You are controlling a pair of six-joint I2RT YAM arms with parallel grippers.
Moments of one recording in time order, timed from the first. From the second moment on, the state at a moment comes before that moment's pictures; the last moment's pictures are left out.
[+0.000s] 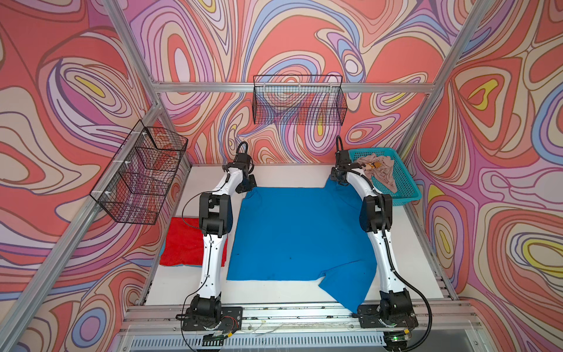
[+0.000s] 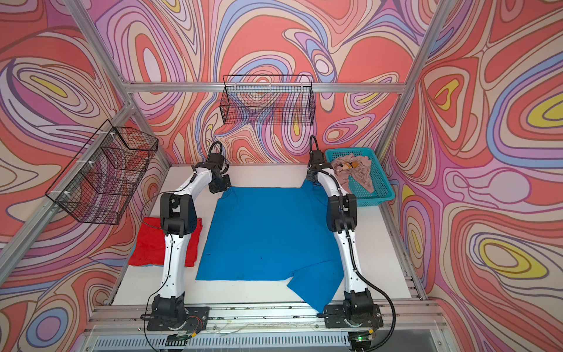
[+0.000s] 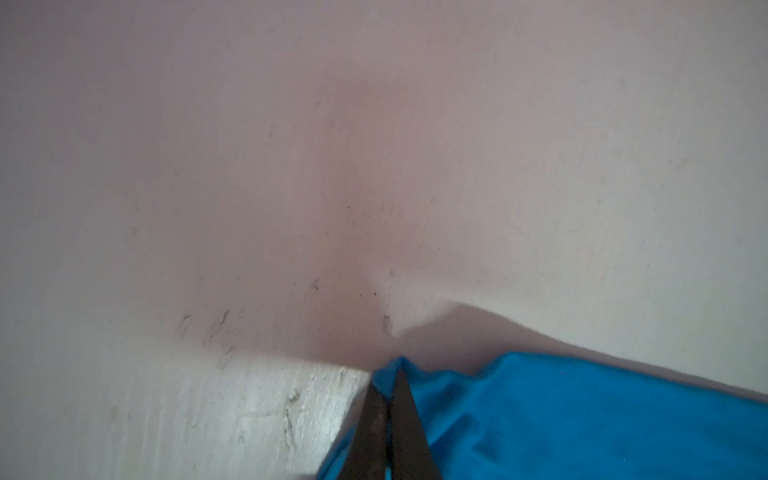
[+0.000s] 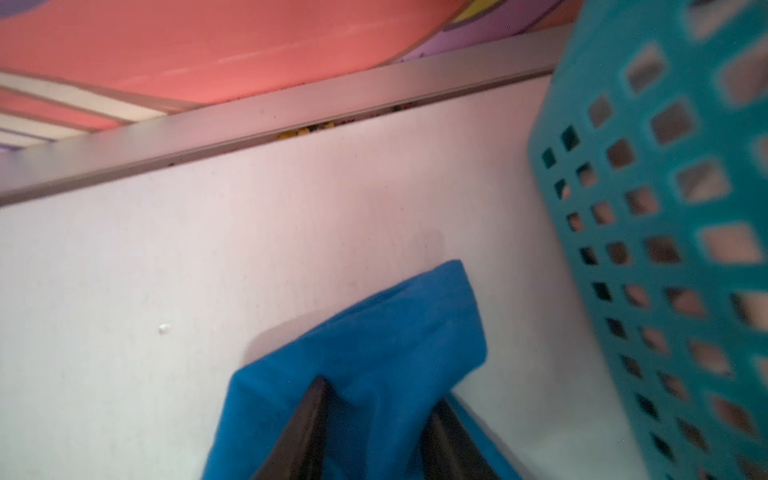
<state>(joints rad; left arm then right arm) -0.12 2.49 2.21 -0.90 -0.01 -0.44 0.12 2.73 2.50 -0.72 0.19 0.30</state>
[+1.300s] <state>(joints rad) -0.16 2.07 1.60 -0.47 -0.14 -0.37 0.16 2.11 1.76 -0.48 0.31 0.28</state>
